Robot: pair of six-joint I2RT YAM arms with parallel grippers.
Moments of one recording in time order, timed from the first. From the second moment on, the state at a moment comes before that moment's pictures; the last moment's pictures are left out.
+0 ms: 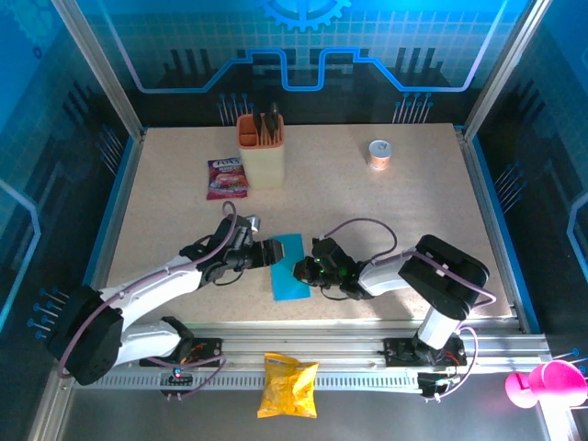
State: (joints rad) left arm -0.58 1.20 0.59 -0.21 0.19 -0.76; right arm 0.89 1.69 0.56 0.39 -0.12 1.11
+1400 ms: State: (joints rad) left arm -0.67 1.24 0.54 -0.11 0.22 -0.87; right arm 0.92 1.58 0.47 0.34 -0.08 1.06
